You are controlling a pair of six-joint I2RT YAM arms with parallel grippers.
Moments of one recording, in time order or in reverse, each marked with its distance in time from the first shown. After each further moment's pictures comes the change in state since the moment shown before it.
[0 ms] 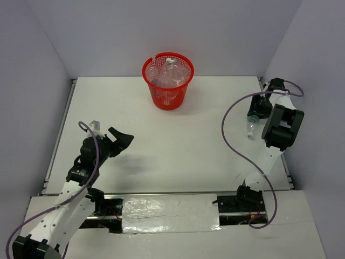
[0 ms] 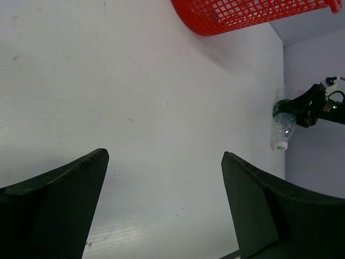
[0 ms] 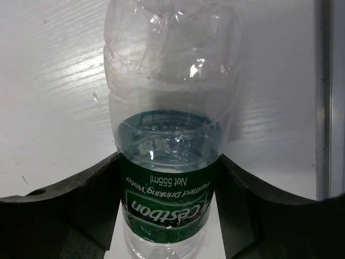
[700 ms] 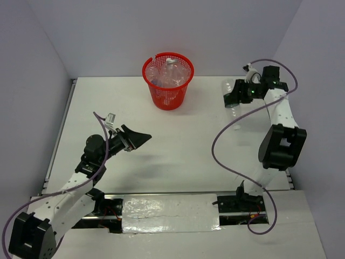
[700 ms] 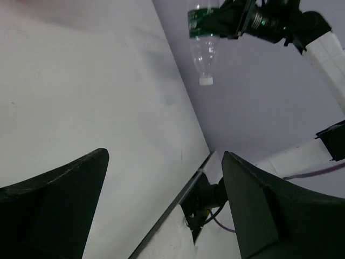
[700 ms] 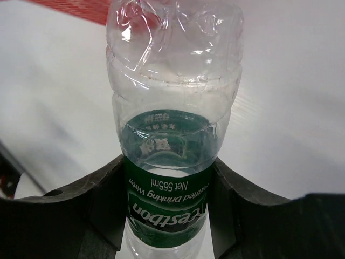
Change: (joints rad) left arm -0.076 0.165 -0.048 0.546 0.396 -0.102; right arm 0.136 -0.379 -0.139 -0.061 -0.572 -0.174
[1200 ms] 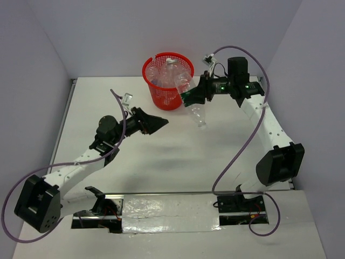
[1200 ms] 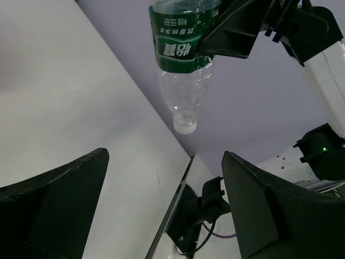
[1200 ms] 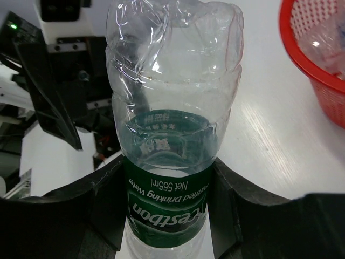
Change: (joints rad) left arm -0.150 0.354 0.280 0.252 0.029 0.057; right arm 0.449 -0.238 -0.003 0.214 -0.324 0.227
